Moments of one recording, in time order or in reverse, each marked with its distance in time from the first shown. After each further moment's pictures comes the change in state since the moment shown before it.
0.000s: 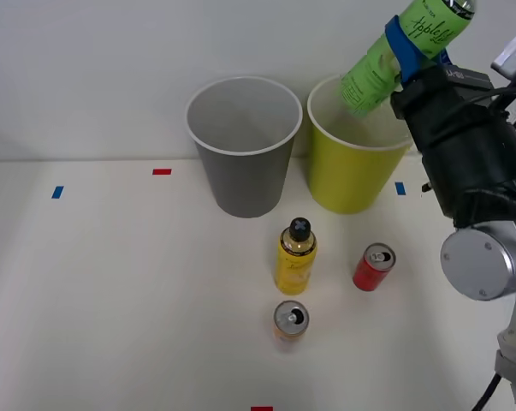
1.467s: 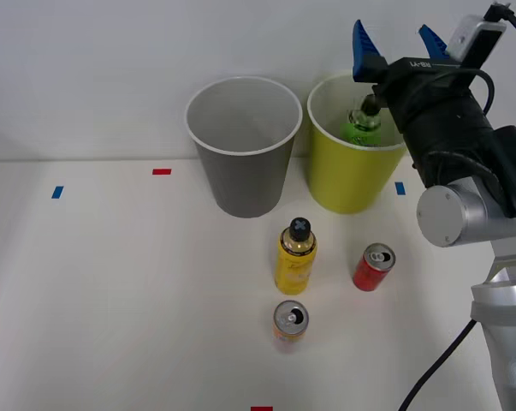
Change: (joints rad) arm -0.155 0.015 -0.022 0.226 0.101 0.022 0.102
